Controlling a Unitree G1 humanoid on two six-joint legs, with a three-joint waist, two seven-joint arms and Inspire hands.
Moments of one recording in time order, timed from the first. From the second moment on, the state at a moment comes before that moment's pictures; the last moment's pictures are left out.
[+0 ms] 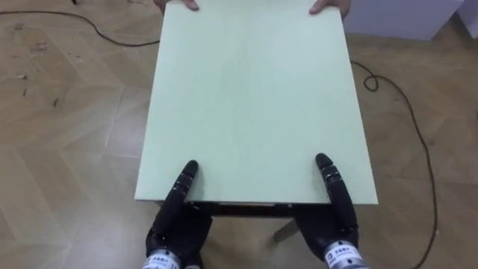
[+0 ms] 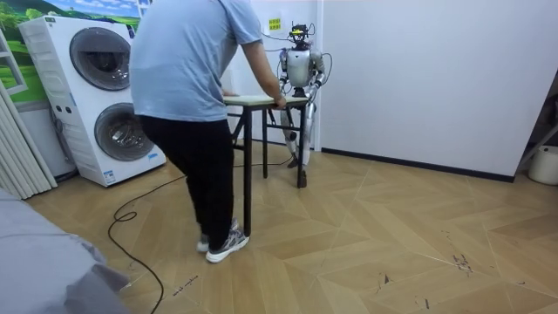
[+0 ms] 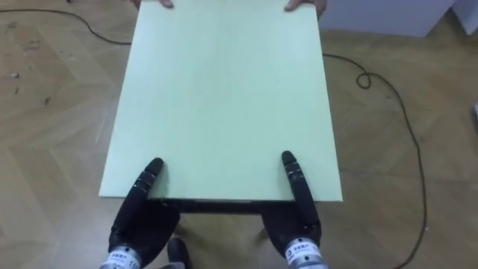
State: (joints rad) left arm 0.36 0.17 -0.32 0.03 -1.42 -0.06 -0.01; right arm 0.29 -0.13 0.26 0.08 1.53 -0.07 0.00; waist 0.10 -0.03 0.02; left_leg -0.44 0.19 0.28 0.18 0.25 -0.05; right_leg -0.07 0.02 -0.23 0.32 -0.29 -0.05
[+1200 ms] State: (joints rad) left arm 0.35 0.14 -0.38 0.08 -1.43 -0.05 0.02; right arm 0.34 -0.16 0.24 0.09 1.49 -0.11 0.00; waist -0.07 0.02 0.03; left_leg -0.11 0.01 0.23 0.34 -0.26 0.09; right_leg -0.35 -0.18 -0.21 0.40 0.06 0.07
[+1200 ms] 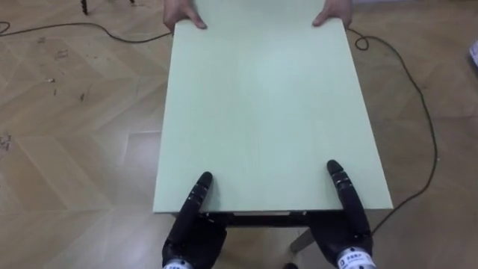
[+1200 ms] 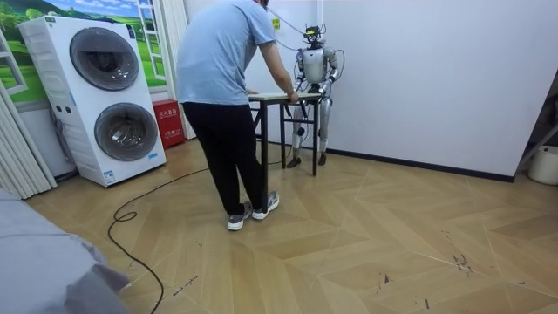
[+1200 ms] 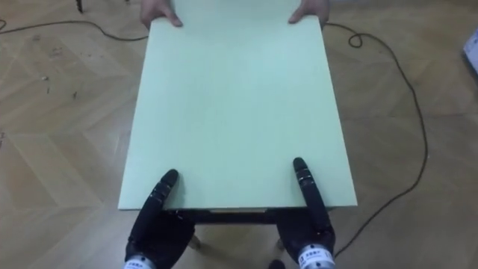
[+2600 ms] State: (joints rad) left arm 0.36 0.14 -0.36 0.05 -1.41 -0.03 0.01; right arm 0.33 -0.18 0.28 0.06 1.50 -0.17 0.01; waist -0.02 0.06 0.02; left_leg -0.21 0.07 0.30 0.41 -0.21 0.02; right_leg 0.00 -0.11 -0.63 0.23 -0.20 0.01
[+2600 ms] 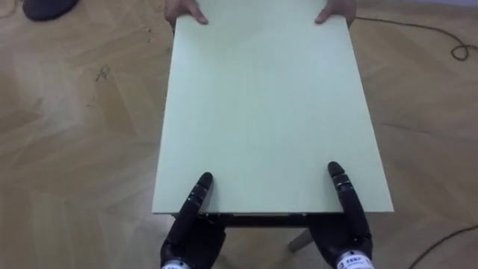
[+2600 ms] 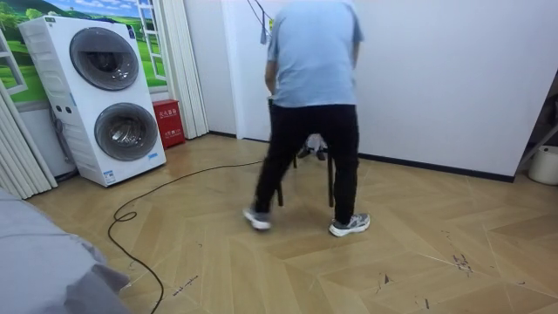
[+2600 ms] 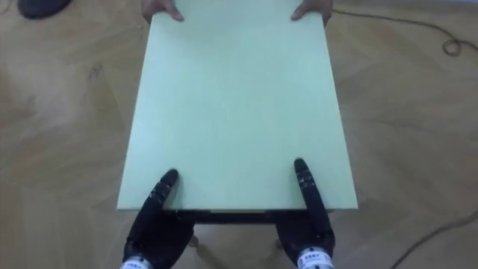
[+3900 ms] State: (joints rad) left arm 0.40 0.15 -0.36 0.03 -1.44 -0.07 0.04; right arm 0.30 -0.20 0.33 0.07 1.51 -0.16 -0.05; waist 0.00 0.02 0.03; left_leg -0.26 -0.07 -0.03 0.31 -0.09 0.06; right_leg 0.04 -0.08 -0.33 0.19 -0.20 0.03
